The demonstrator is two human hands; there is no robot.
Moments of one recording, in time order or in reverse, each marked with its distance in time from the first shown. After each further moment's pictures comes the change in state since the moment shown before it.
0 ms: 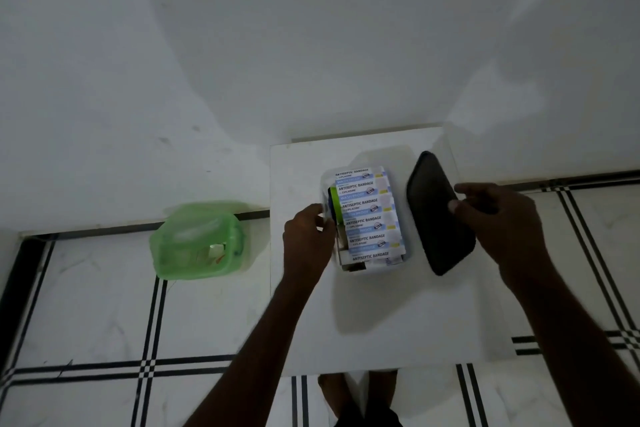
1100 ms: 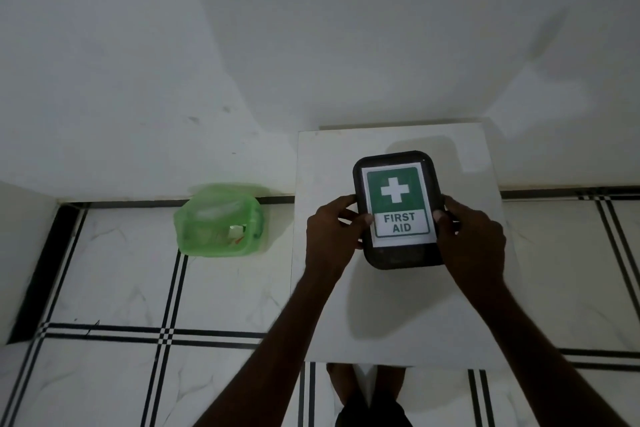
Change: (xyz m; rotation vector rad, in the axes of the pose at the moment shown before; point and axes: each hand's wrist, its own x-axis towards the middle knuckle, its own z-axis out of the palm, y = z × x) left_hand -0.009 0.003 -0.006 -0.365 -0.078 -0.135; right_hand -0.020 0.011 0.079 -0.361 0.046 -0.208
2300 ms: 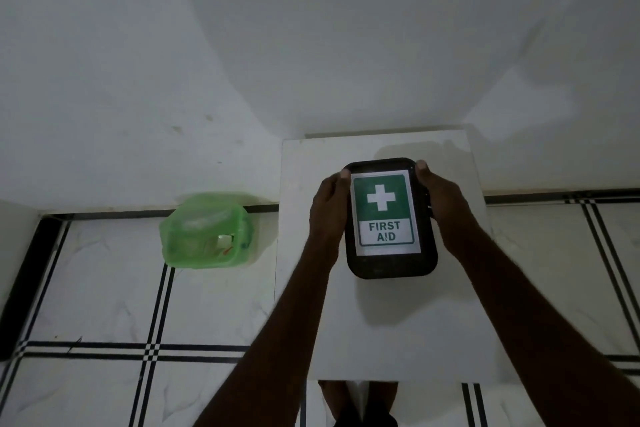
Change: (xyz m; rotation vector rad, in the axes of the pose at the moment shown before) left_hand 0.038 0.027 0.029 -0.210 0.037 -0.161; right_hand 0.070 -0.014 0.004 0.672 -0.389 0.393
